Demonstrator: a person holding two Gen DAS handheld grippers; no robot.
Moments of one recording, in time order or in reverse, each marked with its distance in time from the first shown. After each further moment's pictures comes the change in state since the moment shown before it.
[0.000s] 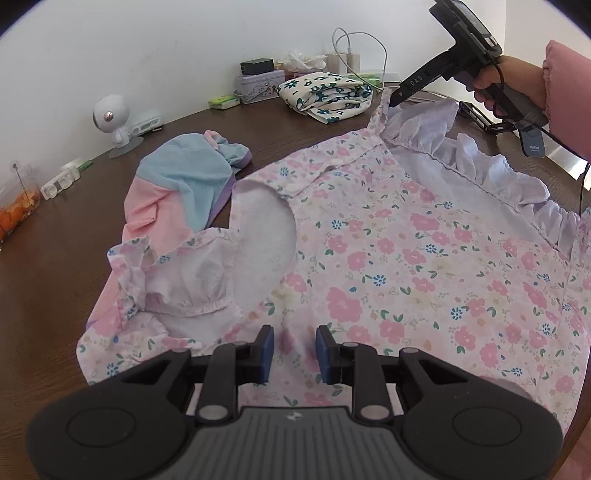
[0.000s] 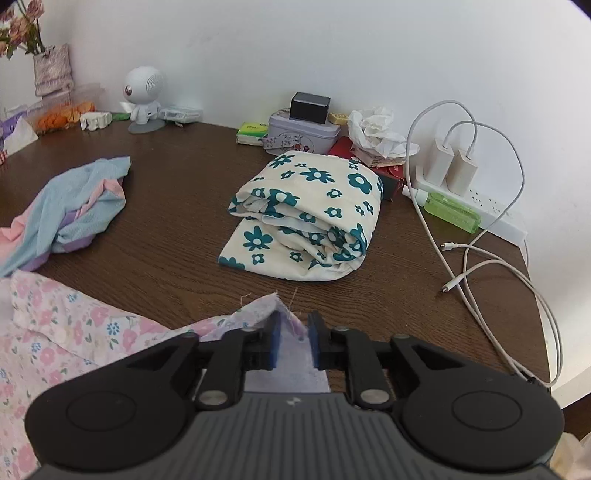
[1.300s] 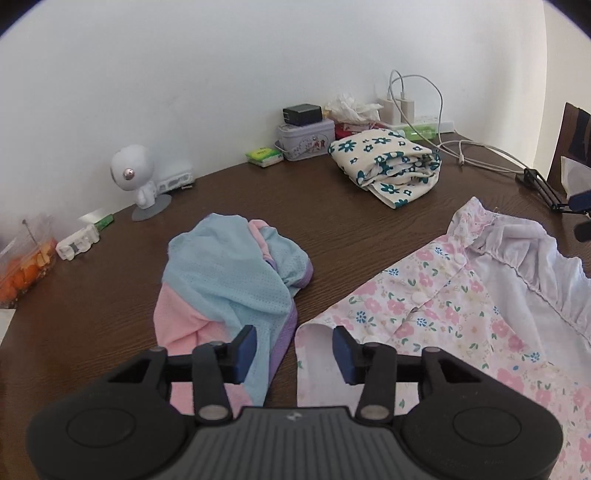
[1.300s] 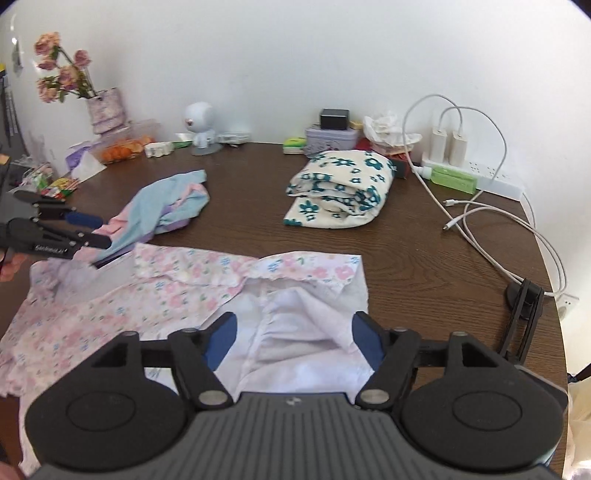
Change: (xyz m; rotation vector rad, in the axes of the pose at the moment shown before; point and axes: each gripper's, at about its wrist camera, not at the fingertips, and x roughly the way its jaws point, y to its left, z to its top) left arm 0.035 0.043 0.097 -0.027 -0.086 0.119; right arm -0.129 -0.001 -0.086 0.048 -0.045 0.191
